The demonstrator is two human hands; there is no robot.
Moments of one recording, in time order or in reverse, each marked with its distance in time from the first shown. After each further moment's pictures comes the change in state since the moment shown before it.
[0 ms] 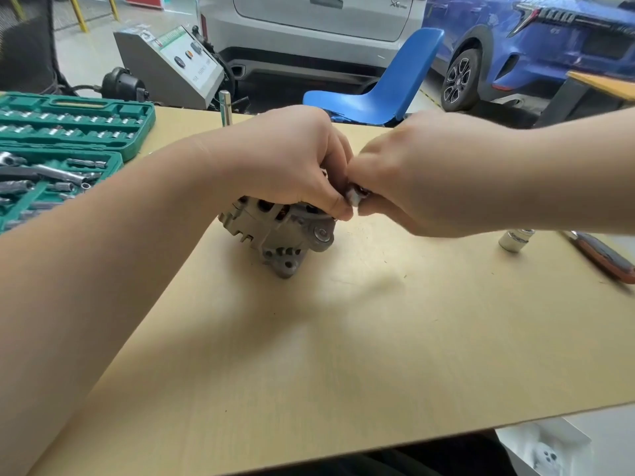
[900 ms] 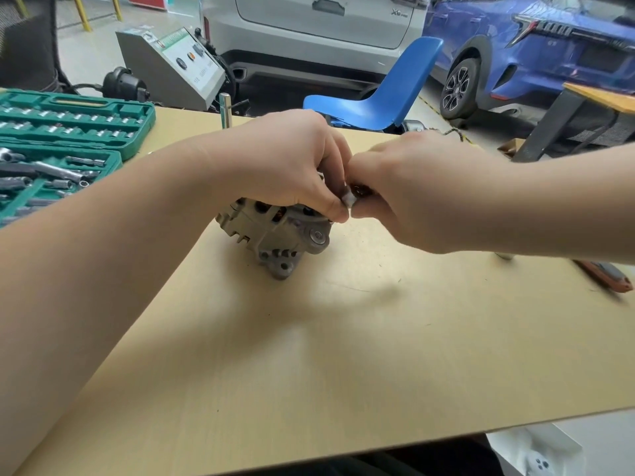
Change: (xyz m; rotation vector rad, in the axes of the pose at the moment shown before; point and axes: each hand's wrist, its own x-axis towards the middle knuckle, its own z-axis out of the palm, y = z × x) left_hand 0.001 0.000 -0.001 0.004 0.006 0.002; right_hand -0.005 -0.004 0.018 0.261 0.081 0.089
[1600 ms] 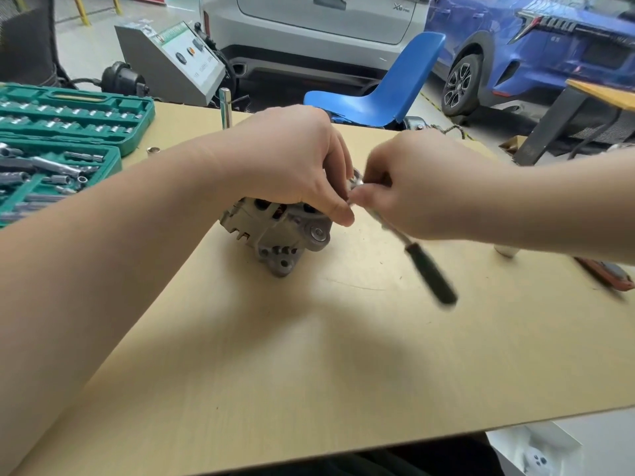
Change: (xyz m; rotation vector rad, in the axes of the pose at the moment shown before) left_hand 0.002 0.003 0.005 0.061 0.043 -0.043; right_hand 0.006 -0.002 0.004 0.462 -0.079 0.362
